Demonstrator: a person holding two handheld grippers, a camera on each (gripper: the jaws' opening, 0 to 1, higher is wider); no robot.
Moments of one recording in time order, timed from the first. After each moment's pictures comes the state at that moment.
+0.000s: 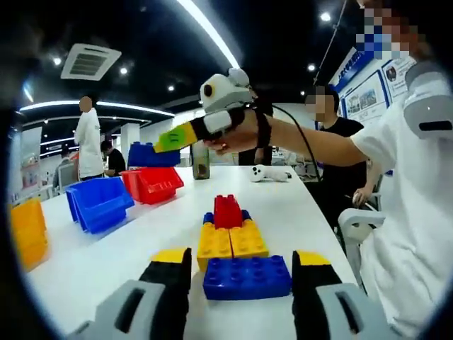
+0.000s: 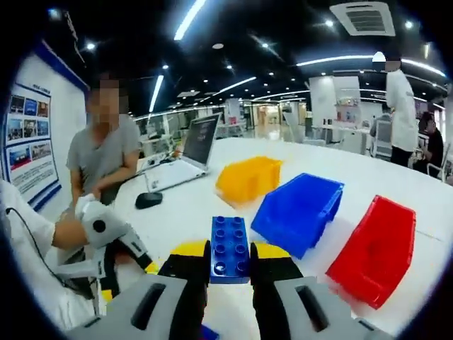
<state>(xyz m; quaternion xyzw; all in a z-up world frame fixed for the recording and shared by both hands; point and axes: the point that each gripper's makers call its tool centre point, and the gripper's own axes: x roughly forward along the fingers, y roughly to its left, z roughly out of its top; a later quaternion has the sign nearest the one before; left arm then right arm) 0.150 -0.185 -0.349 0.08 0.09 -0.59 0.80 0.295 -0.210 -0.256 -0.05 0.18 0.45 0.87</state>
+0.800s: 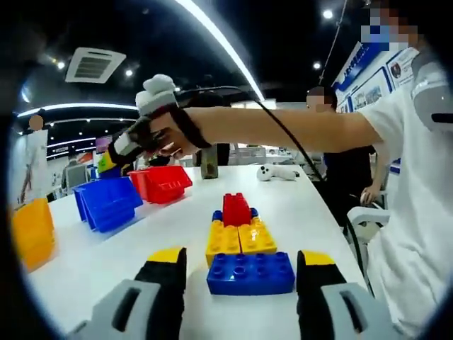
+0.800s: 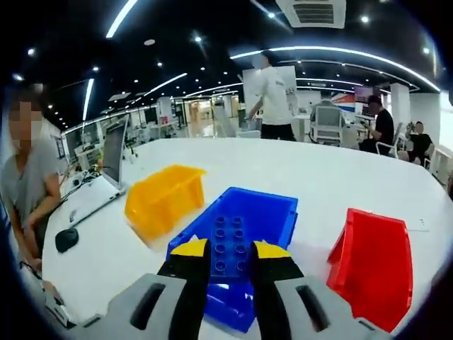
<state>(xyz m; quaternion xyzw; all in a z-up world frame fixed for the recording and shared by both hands) 0.146 -0.181 -0.351 0.09 0.08 -0.57 0.81 0.424 -0.190 -0.279 -0.03 0.21 0.29 0.93</state>
